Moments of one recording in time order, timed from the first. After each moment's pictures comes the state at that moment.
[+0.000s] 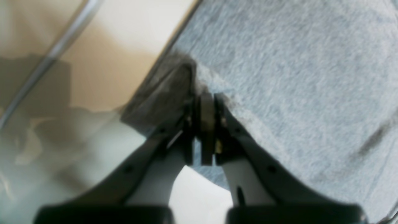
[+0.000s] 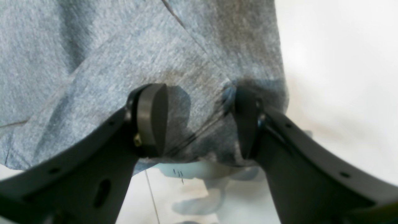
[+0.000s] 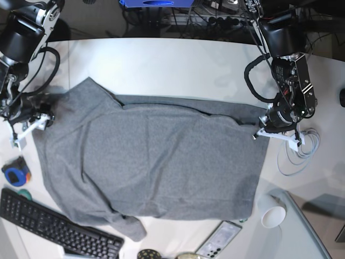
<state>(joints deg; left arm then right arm) -5.0 -7.6 -24.6 71.3 -21.3 0.8 47.9 7.3 8.7 33.2 65.3 8.1 26.5 -54.2</state>
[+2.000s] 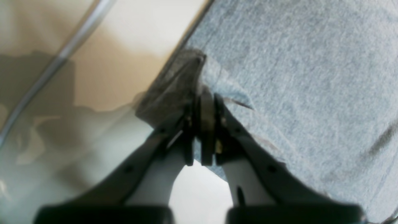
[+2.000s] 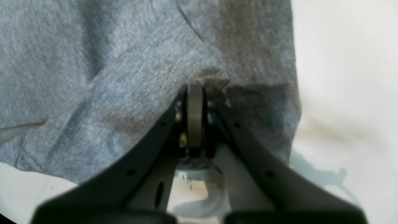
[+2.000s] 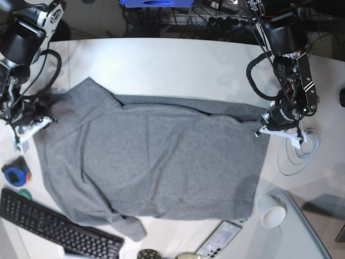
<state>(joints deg) -4.3 -8.3 -25.0 71.4 -21.3 0.8 47.9 8.3 8.1 33.0 65.3 8.1 28.1 -54.2</state>
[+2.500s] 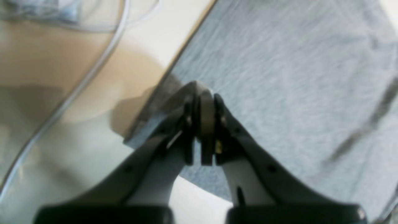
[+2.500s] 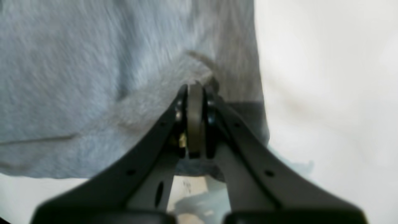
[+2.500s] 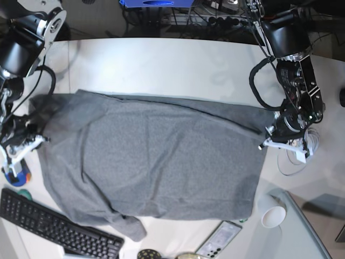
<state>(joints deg) -5.5 -8.1 -24.8 78.9 -22.0 0.8 51.2 12.5 7.8 33.0 73.6 8.3 28.5 -60.8</state>
